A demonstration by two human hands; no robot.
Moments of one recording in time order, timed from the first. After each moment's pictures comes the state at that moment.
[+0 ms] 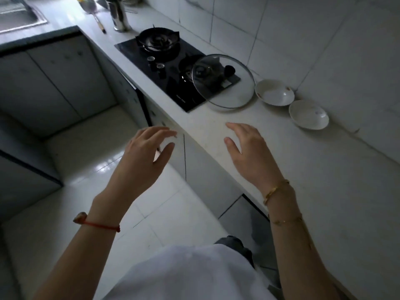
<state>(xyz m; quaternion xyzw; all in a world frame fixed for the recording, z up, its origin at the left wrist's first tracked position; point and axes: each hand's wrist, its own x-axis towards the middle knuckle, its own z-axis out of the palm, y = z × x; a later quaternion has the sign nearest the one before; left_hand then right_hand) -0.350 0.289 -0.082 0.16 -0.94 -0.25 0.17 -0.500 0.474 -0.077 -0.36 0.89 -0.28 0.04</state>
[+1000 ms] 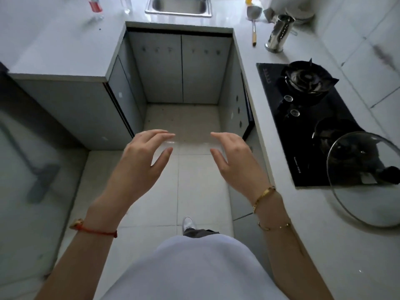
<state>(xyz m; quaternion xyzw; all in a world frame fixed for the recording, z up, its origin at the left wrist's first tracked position) -0.272 0.044 -0.097 0.48 -0.82 -0.20 0.23 -0.487 0.093 -0.103 -0.66 0.70 -0.22 0.16</state>
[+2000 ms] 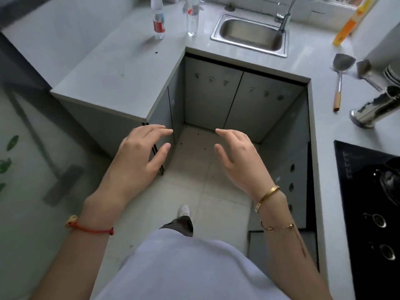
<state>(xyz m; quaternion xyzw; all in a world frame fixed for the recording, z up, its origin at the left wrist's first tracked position) -0.224 -0.303 -0.090 0.60 -0.74 -0.17 0.25 -0.453 -0.318 -0.098 -0.75 0.61 -0.19 0.20</state>
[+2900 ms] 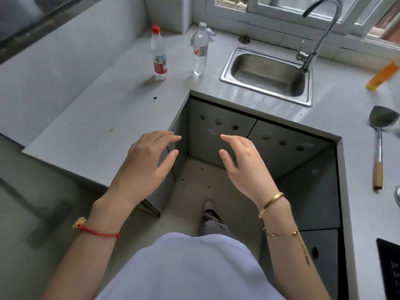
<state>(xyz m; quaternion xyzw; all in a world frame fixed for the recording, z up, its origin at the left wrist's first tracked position) -0.235 -0.622 -0.098 0.62 -0.73 -0.17 0.23 -0.461 -0.647 -0.106 -0.75 0.59 -0.20 0.20</state>
